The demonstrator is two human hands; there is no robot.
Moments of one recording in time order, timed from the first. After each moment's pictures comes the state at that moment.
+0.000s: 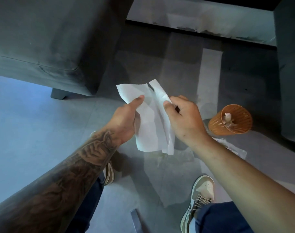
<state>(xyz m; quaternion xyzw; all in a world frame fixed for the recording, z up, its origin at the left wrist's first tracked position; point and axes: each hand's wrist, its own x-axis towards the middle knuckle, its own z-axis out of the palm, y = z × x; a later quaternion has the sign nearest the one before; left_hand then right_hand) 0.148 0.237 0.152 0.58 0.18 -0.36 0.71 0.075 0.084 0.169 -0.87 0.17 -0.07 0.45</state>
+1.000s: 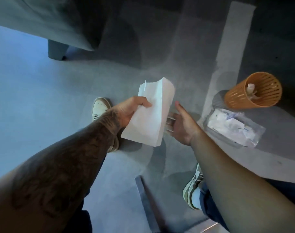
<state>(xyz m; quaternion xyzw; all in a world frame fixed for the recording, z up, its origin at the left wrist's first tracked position) 0.122 0.287 0.044 0.55 0.21 -0.57 0.56 0.013 0.104 -0.013 -0.38 0.41 0.29 0.78</state>
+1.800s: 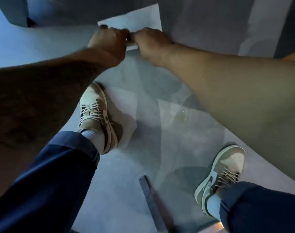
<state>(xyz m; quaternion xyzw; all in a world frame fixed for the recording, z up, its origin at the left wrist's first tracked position) 0.283 0.302 -0.083 0.95 -0.29 -0.14 0.00 0.238 0.148 -0.082 -0.96 -0.08 0.18 0.19</state>
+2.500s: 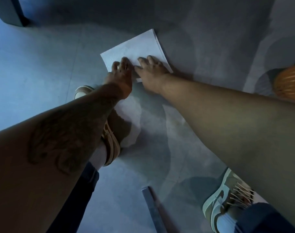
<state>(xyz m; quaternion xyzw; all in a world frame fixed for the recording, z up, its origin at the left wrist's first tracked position) 0.238 0.325 -0.187 0.93 -0.22 -0.29 0.00 0.216 0.177 -0.180 -0.95 -0.12 0.29 0.08</state>
